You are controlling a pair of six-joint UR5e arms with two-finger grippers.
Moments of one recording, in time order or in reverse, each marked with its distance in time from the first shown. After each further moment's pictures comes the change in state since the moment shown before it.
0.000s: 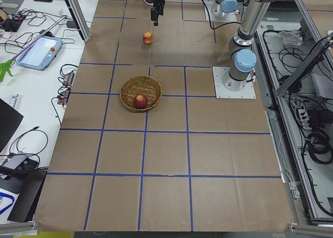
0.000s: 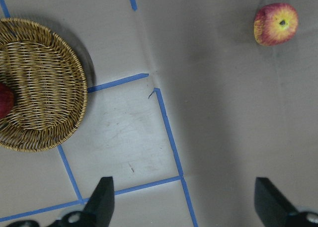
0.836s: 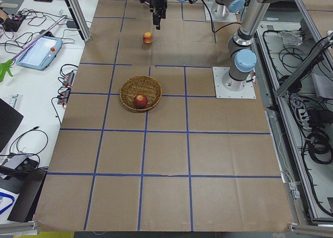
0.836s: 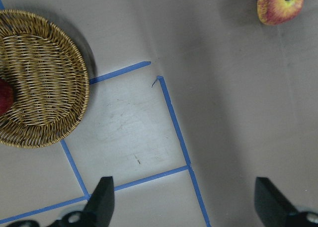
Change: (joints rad) left arm 0.019 0.015 -0.039 0.004 -0.006 0.020; right arm 0.332 0.347 -0.126 -0.205 -0.031 0.347
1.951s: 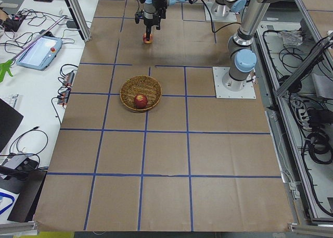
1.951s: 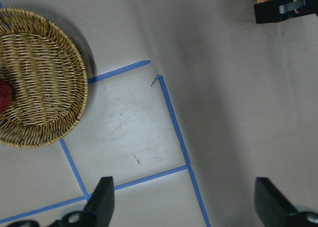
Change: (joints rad) left arm 0.001 0.000 -0.001 0.000 0.000 0.001; right arm 0.071 0.284 0.040 -0.337 -0.051 0.041
